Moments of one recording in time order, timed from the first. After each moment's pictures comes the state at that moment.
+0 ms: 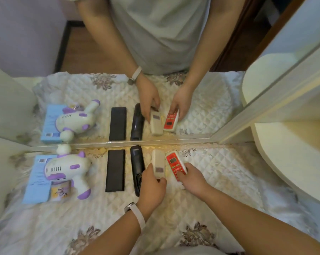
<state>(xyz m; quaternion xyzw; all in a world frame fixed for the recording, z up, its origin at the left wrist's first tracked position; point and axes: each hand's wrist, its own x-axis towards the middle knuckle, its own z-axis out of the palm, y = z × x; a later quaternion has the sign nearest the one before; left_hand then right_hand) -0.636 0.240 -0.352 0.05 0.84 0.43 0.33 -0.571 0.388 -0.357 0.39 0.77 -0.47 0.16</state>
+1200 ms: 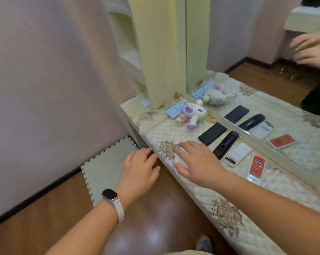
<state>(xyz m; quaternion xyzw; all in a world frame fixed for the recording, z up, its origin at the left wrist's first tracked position) -0.354 0.024 -0.200 -0.03 0.99 0.04 -0.11 -0.466 0.226 -0.193 -0.46 0.87 -0.15 -0.06</state>
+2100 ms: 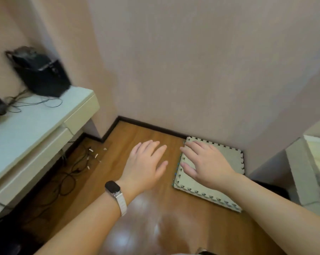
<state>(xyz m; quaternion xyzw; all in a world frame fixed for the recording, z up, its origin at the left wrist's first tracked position) 0.151 -0.253 -0.185 -0.46 0.87 0.03 -0.19 -0.072 -0.213 -0.162 -0.81 0.58 -0.10 -0.06</state>
